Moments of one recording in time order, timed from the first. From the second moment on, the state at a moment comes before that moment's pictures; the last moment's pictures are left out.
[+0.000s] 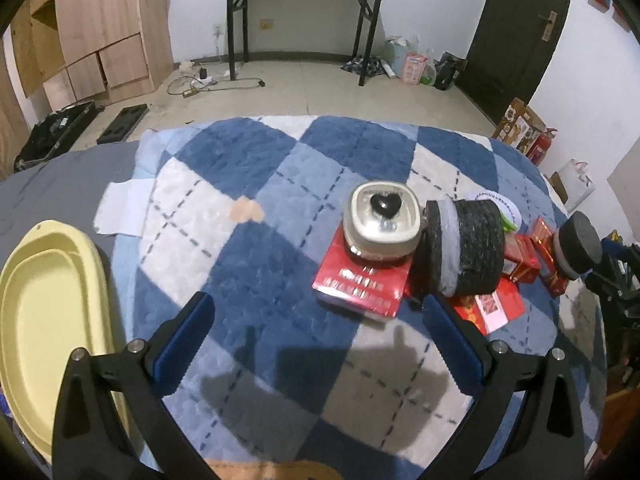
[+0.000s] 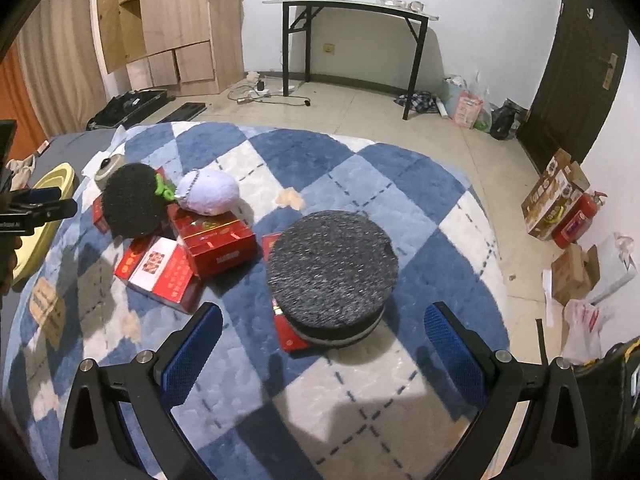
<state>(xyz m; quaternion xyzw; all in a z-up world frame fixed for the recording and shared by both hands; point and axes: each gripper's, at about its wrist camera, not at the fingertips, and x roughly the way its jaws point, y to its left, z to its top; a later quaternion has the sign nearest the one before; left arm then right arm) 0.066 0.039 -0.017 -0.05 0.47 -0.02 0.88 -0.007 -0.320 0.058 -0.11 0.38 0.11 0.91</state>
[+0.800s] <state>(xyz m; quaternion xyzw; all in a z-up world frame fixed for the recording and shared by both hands) 0.115 0.014 -0.023 -0.04 0.43 -0.04 0.90 0.033 -0.326 0.032 -0.11 0.41 0.13 0.90</state>
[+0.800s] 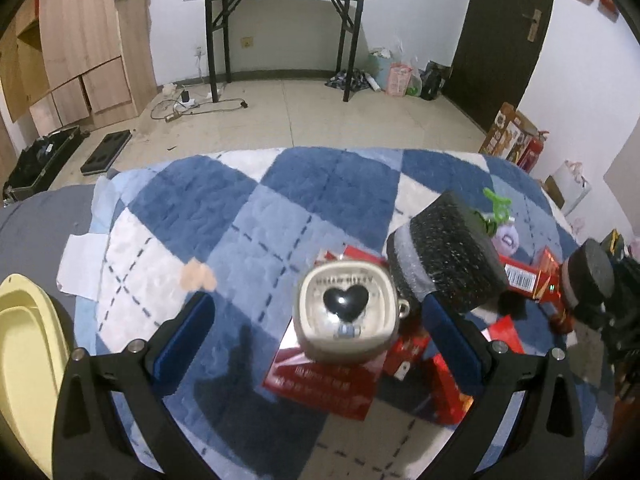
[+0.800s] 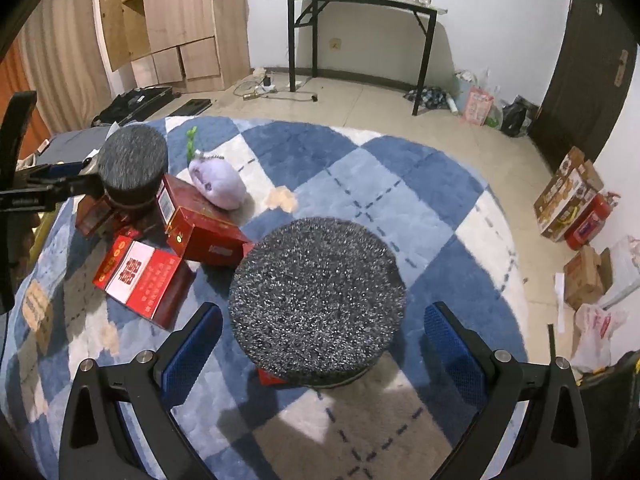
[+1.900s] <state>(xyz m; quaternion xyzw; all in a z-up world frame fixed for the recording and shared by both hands) 0.049 0.072 0.011 -0.04 0.41 -0.06 0.91 -0.003 -0.288 0.066 -0.12 0.38 0.19 0.90</state>
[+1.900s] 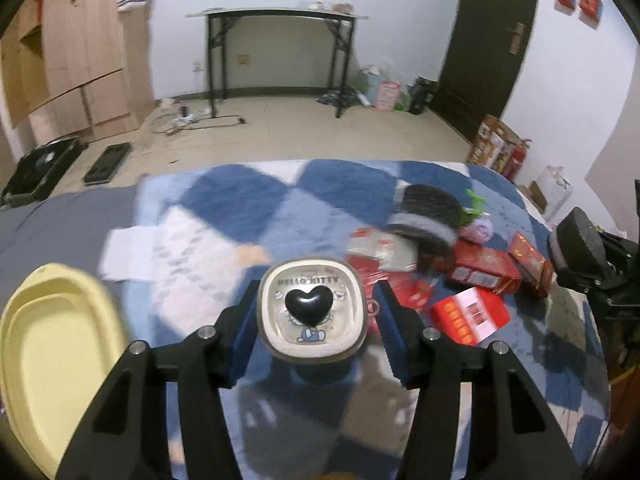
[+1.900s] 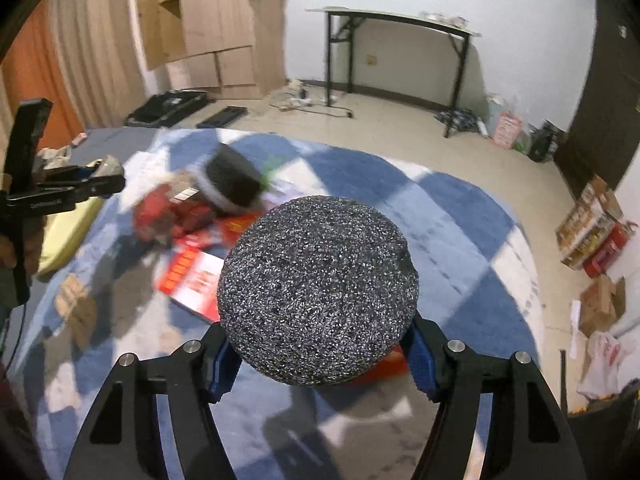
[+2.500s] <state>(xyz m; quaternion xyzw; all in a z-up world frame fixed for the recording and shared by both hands) -0.025 0.320 -0.017 -0.11 0.42 0.15 0.89 -0.012 0.032 0.048 -0.23 0.34 0.42 0.81</state>
